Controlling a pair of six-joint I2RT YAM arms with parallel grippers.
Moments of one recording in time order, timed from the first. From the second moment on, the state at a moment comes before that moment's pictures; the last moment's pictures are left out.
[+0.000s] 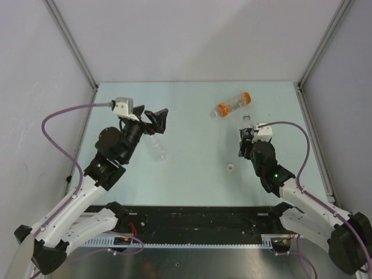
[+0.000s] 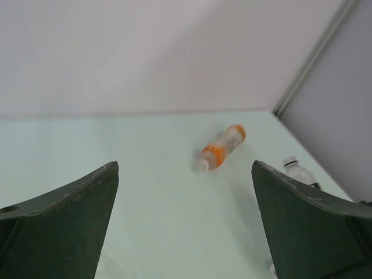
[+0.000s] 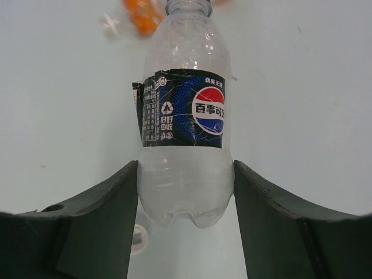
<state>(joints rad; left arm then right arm) -0.63 0.84 0.90 0.14 -0.21 -0.18 0.58 0.87 0.45 0.11 0.48 0.20</state>
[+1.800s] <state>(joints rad) -0.63 0.89 0.65 -0.07 -0.36 -0.46 0.30 1.77 1.24 0.12 0.26 0.78</state>
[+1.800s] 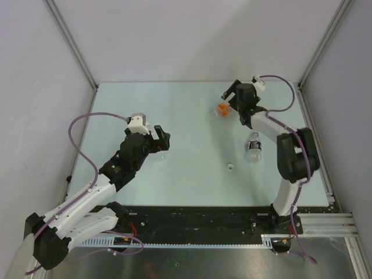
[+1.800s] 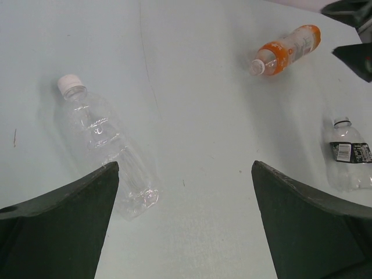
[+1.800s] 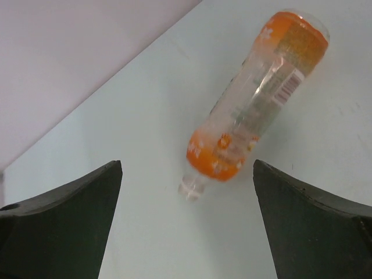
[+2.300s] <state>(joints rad) -0.63 0.89 0.65 -0.07 -0.36 -0.46 0.30 2.38 1.91 -0.32 0.49 0.93</state>
